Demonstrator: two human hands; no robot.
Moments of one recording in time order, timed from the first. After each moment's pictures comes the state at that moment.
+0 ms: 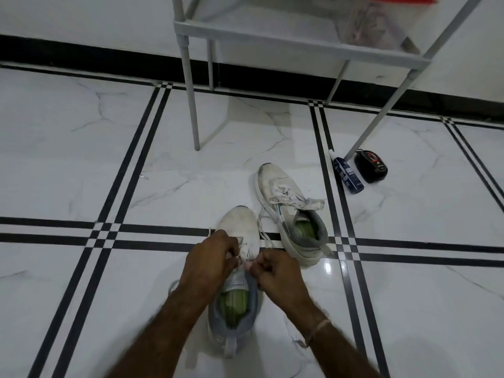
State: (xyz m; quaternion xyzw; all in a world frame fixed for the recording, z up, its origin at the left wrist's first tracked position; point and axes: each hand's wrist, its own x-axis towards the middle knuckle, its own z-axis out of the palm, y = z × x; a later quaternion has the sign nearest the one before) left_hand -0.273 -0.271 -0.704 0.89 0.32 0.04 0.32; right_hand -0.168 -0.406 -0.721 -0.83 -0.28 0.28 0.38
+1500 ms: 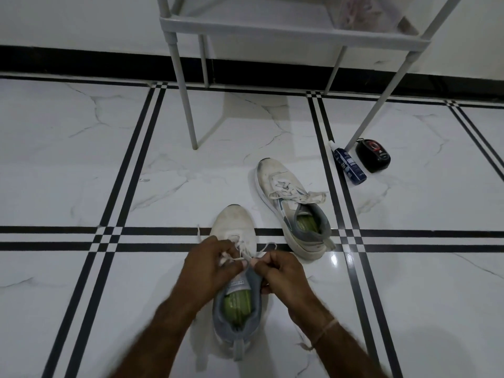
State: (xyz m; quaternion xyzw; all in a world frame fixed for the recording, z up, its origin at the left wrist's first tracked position) left_hand -0.294 -0.264 -0.718 0.84 0.31 0.08 0.45; right_hand -0.177 -0.410 -0.718 -0.77 -0.11 0.39 0.48
